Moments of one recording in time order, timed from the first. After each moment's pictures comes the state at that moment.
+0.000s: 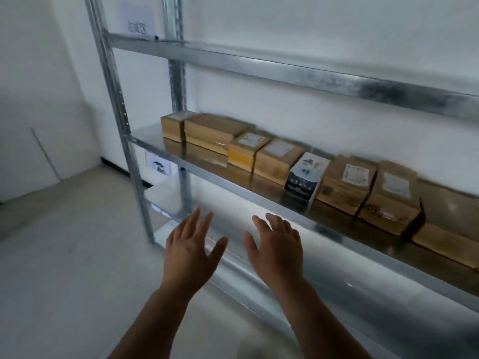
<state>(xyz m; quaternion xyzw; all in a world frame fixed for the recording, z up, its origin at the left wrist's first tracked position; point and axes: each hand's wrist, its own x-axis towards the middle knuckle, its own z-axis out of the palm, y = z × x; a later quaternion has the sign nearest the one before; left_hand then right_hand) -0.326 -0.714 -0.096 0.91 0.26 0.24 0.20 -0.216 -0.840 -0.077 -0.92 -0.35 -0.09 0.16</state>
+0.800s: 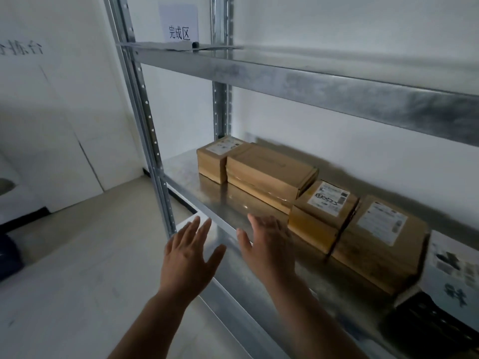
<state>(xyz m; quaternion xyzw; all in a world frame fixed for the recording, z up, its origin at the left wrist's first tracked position) -0.155 -0.417 -0.115 0.90 0.38 0.19 0.13 -0.017 -0.508 -0.098 -0.87 -0.44 -0.06 0.22</state>
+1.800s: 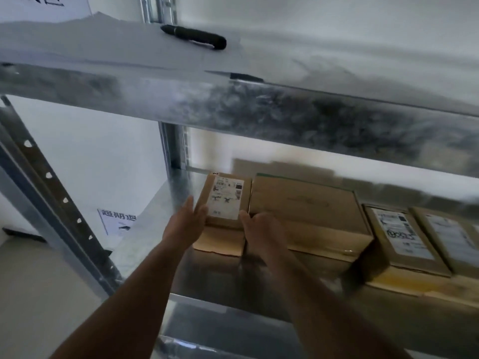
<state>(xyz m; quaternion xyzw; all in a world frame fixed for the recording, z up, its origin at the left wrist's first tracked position) 0.062 -0.024 -0.093 0.86 0.21 0.06 0.46 0.108 -0.182 -0.103 -0.95 -0.05 0.07 0.31</state>
